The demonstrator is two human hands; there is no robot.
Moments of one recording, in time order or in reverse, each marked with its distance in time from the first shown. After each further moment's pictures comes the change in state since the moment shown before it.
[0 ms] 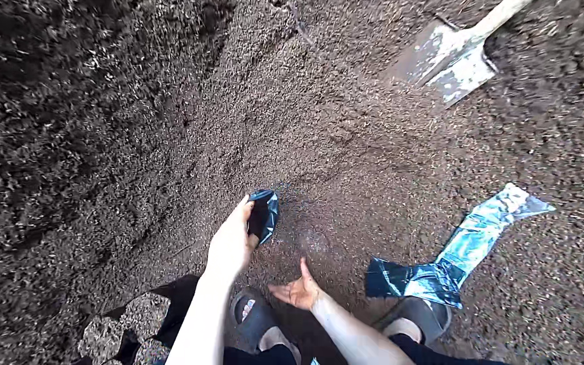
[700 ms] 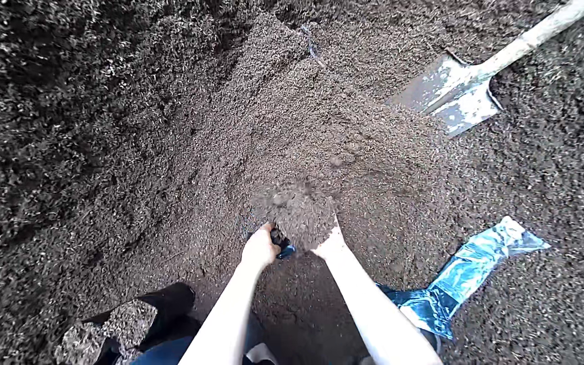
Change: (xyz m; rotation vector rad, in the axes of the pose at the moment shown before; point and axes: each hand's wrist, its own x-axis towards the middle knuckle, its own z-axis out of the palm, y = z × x) left_hand 0.057 0.015 0.066 -0.105 -0.286 -0.176; right_hand -0.100 -0.147 0.091 0.096 -0.302 -0.598
